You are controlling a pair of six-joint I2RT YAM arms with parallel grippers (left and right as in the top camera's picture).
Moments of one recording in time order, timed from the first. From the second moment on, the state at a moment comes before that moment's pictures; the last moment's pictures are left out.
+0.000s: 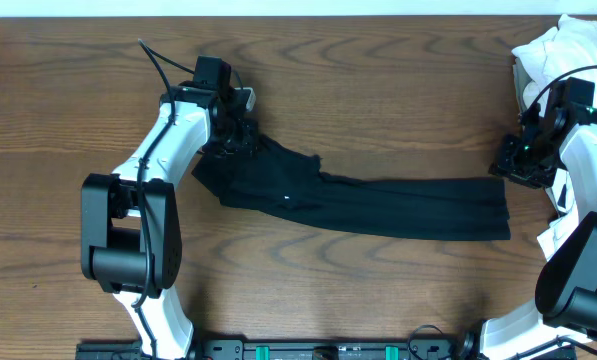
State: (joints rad) left arm -0.15 1.96 1.41 -0.79 0.28 -0.06; right arm -0.30 1.77 1.31 -0.99 -0.12 0.09
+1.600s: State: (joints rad) left arm -0.22 1.83 1.46 -0.69 0.23 -0.01; right arm -0.33 1.77 1.31 -1.03 -0.11 0.09
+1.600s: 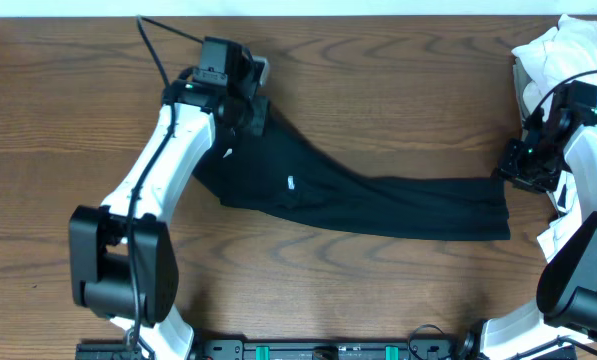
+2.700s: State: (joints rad) left arm -0.22 1.81 1.47 -0.63 0.23 -0.02; right arm -0.40 1.77 1.15 -1.04 -0.15 0.04
